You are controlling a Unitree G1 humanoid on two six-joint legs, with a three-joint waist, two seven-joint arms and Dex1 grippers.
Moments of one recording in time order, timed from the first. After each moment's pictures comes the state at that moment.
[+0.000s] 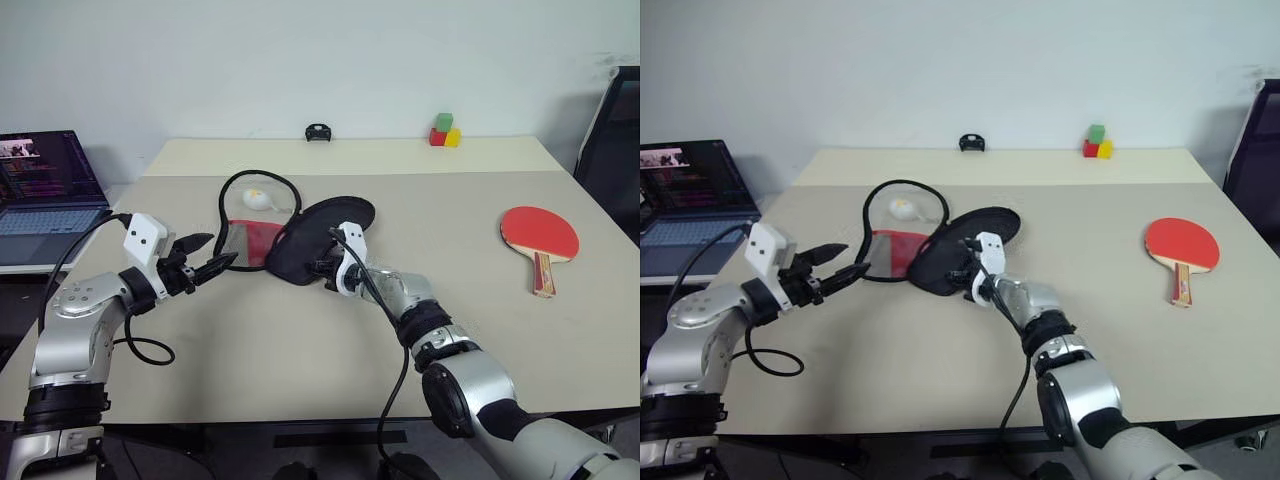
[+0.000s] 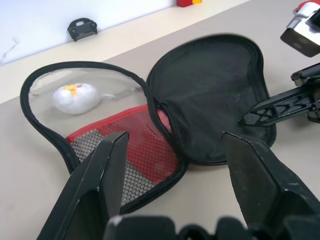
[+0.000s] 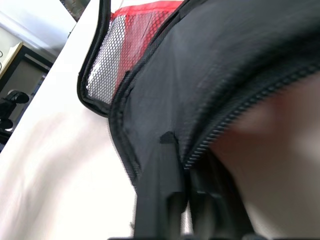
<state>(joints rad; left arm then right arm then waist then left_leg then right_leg) -0.39 0.75 0.25 0.15 -0.39 0.28 -0.89 -0.99 0.12 -0.10 0.82 0.36 0.61 0.36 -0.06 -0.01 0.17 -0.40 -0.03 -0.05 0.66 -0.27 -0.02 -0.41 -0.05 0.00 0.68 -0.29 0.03</state>
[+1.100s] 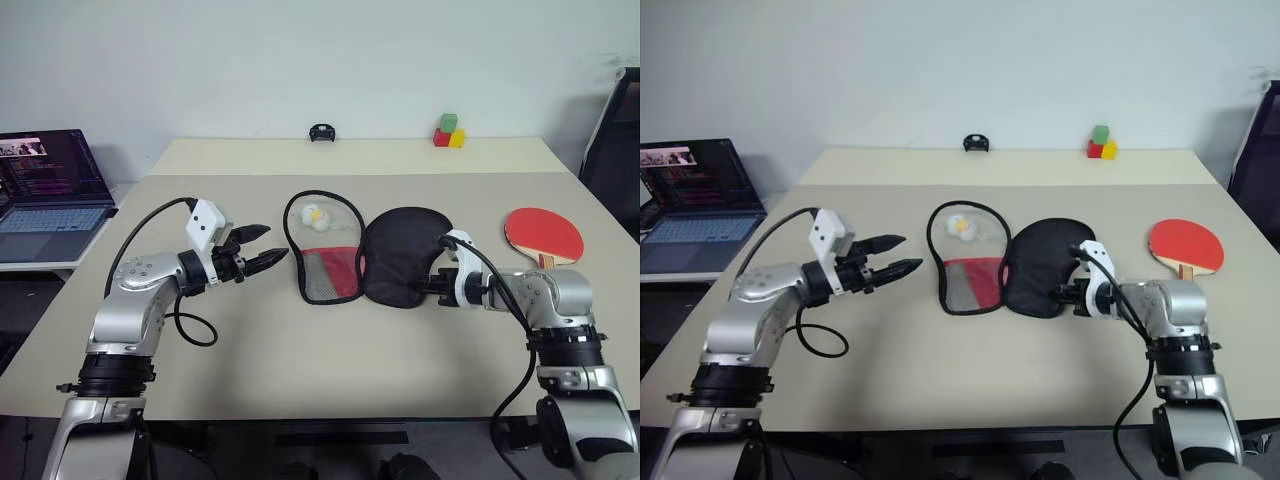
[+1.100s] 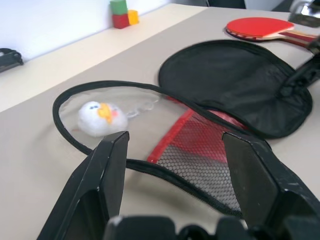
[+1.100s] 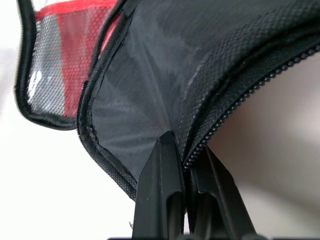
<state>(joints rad) -0.55 0.66 0.08 0.16 -0.37 0.30 -0.95 -0.75 -0.48 -0.07 0.21 0.50 1.25 0.51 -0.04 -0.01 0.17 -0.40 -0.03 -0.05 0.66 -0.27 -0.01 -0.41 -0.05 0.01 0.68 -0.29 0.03</state>
